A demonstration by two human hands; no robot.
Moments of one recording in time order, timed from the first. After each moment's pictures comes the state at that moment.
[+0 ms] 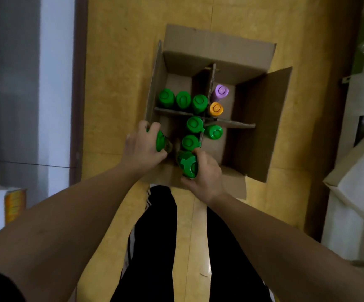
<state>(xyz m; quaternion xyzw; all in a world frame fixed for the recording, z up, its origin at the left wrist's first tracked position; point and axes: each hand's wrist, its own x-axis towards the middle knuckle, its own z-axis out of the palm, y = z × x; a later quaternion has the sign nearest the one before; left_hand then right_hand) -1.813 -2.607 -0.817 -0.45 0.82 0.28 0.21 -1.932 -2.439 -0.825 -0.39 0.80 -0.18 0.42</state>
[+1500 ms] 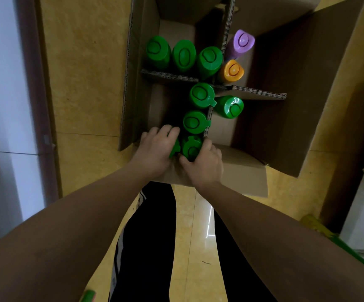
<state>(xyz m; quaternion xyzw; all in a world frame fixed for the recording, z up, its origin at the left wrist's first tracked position) -1.807 -2.560 -0.978 -0.31 0.85 0.29 0.30 -1.900 -2.440 -0.988 -0.22 0.88 -0.04 0.41</state>
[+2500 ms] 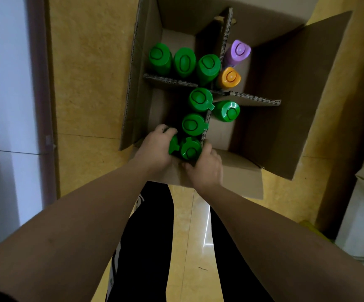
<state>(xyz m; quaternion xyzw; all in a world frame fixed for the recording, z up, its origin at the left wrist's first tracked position) -1.811 -2.562 -0.977 -0.42 0.76 0.41 0.28 -1.907 -2.432 -0.977 -0.24 0.87 -0.03 0.44</state>
